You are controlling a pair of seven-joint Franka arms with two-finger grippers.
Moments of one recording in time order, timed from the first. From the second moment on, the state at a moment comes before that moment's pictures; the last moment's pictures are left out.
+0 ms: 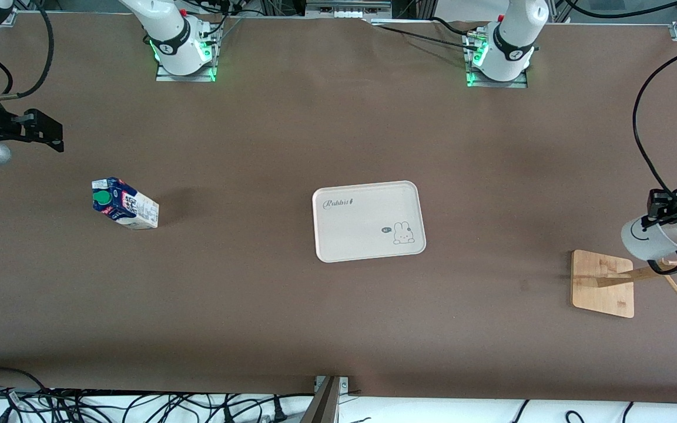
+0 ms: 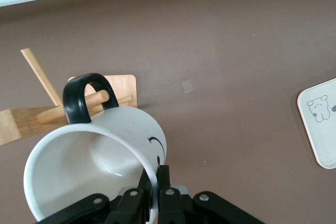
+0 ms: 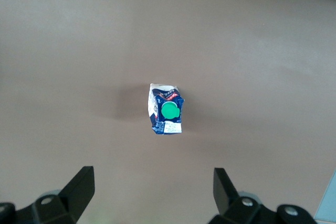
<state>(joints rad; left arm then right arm) -0.09 0.27 0.31 -1.51 -0.19 1.84 0.47 0.03 0.10 0.01 -1.46 -0.11 1.52 -0.15</state>
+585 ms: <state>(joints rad) -0.08 0.27 0.32 -1.51 -0.14 1.84 0.60 0.02 0.10 -0.04 -1.44 -0.04 1.44 -0.13</state>
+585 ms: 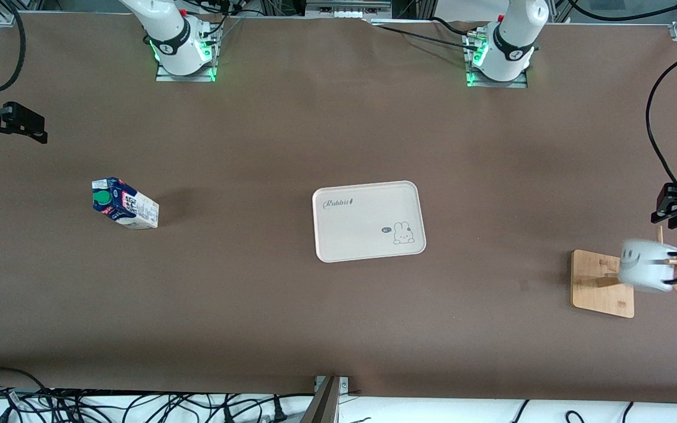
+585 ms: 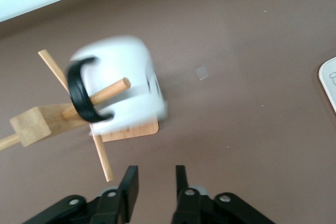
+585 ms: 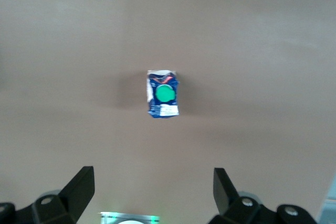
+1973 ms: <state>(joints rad) -0.08 0.03 0.06 -1.64 -0.06 1.67 0.35 0.02 0.10 -0.06 -1.44 0.01 1.44 -0.13</state>
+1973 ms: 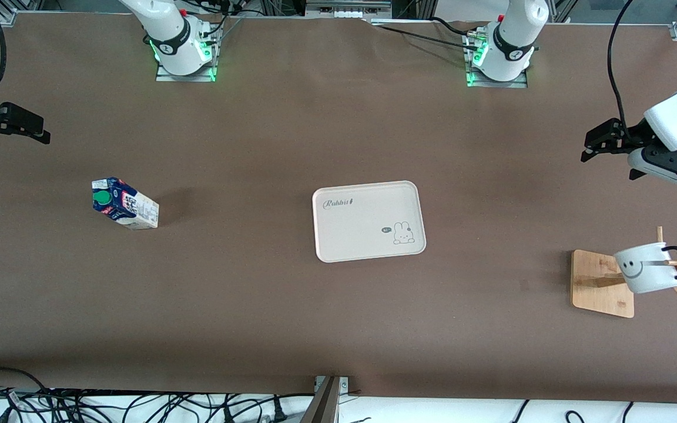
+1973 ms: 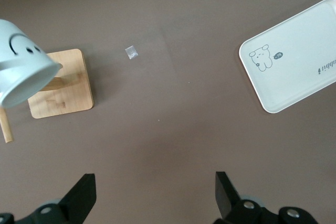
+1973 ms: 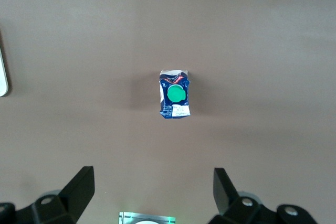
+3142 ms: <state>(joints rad) 0.05 0.00 -0.04 -1.64 -0.05 1.55 0.07 0.02 0.11 -0.06 -1.44 -0.01 1.44 -0.22</state>
